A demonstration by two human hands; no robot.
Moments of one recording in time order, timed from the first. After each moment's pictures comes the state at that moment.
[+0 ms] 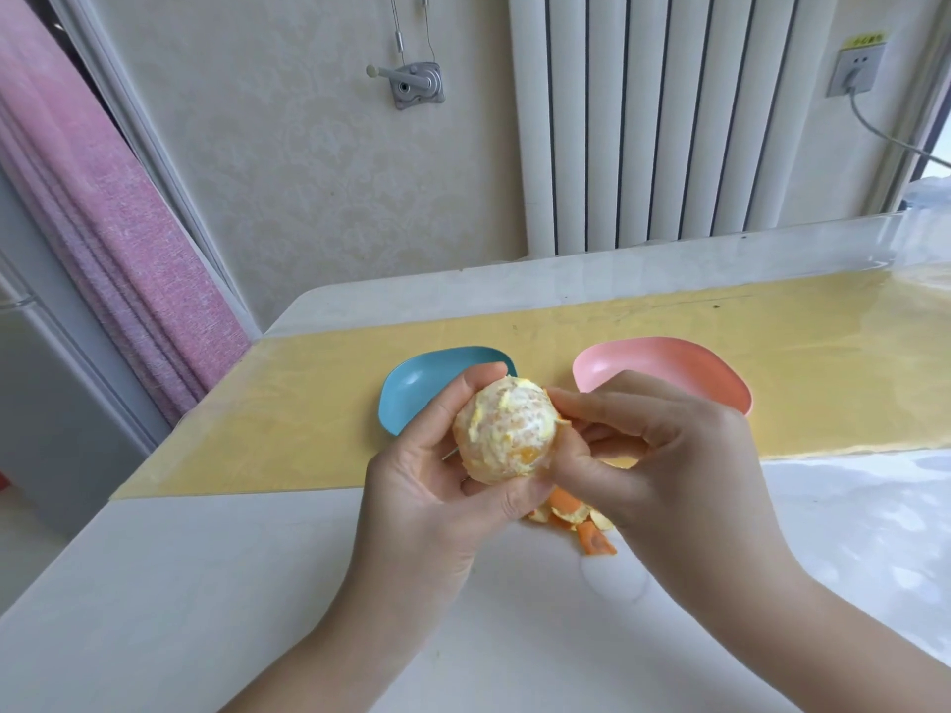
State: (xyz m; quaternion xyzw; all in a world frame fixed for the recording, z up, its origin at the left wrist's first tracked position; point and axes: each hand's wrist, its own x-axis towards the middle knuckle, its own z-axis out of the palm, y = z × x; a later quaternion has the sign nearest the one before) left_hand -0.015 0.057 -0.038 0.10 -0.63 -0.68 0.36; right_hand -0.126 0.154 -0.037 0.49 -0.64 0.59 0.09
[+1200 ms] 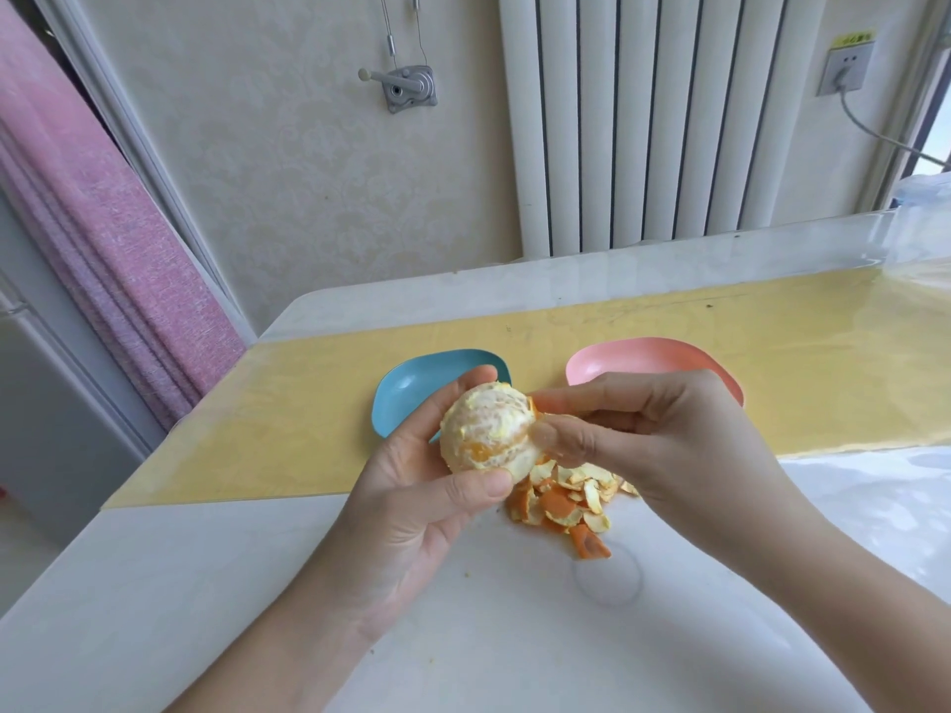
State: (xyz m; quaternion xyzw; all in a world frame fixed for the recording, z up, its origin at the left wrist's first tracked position) left_hand -0.014 0.031 -0.040 0.04 -0.51 -0.83 0.22; right_hand -0.144 0.163 -0.017 0.45 -0.58 0.63 -0.23
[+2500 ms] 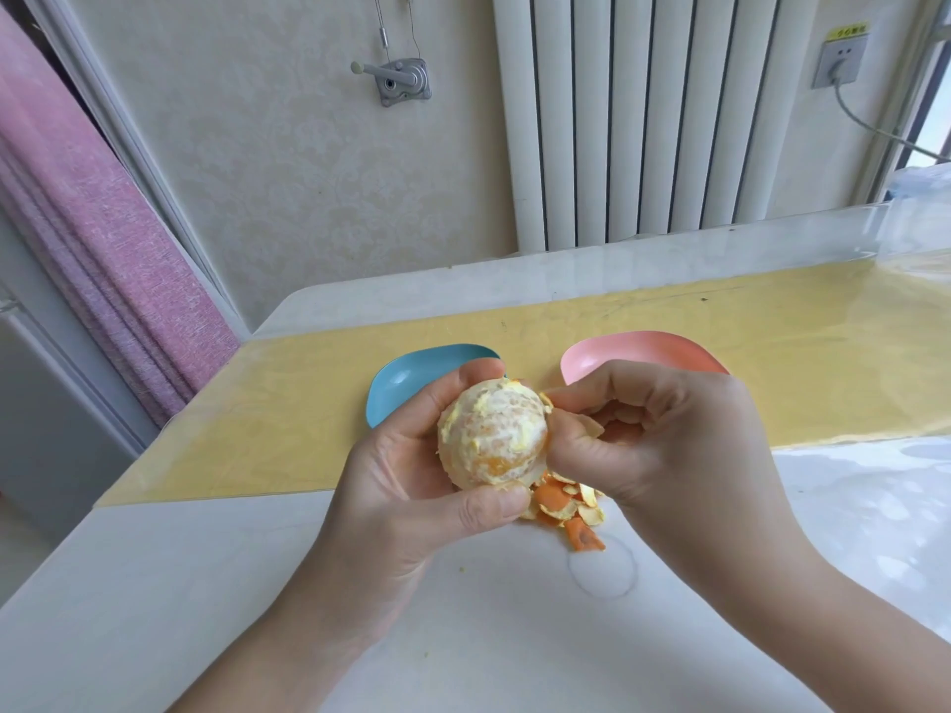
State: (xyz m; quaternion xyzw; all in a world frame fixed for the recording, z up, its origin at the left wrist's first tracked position) left_hand -0.009 0.044 -0.032 0.01 -0.62 -0.74 0.27; right_hand -0.126 0.160 -0.021 0.45 -0.64 0.62 0.00
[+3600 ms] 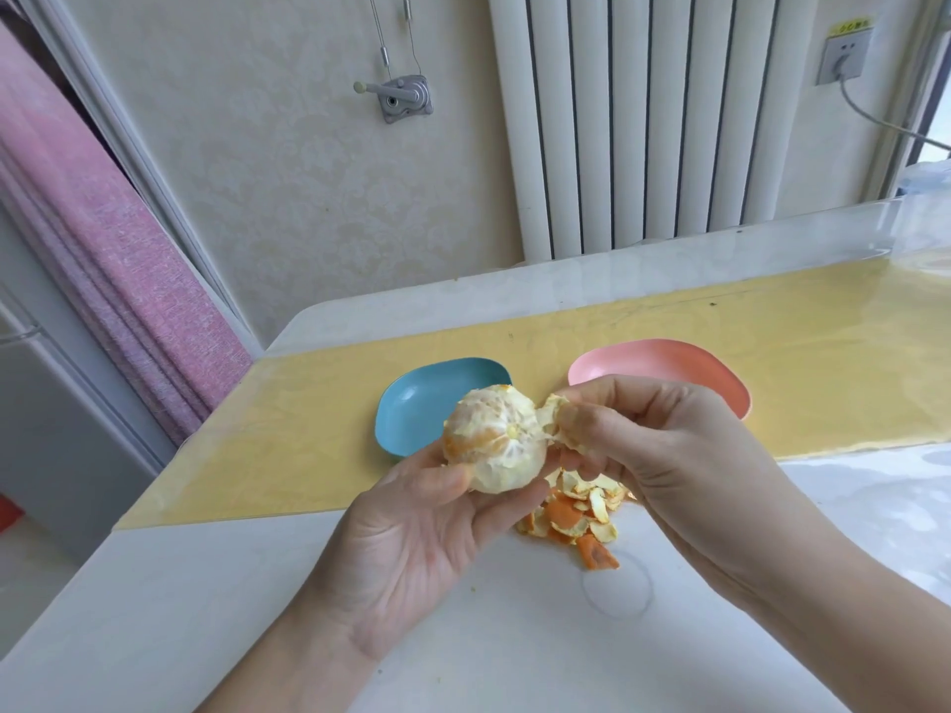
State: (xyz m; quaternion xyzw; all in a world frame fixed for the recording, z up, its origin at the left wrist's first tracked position) left_hand -0.015 0.023 -0.044 0.01 -0.39 -0.91 0.11; right_hand -0.138 0.159 -0.017 0.35 -0.54 0.70 -0.29
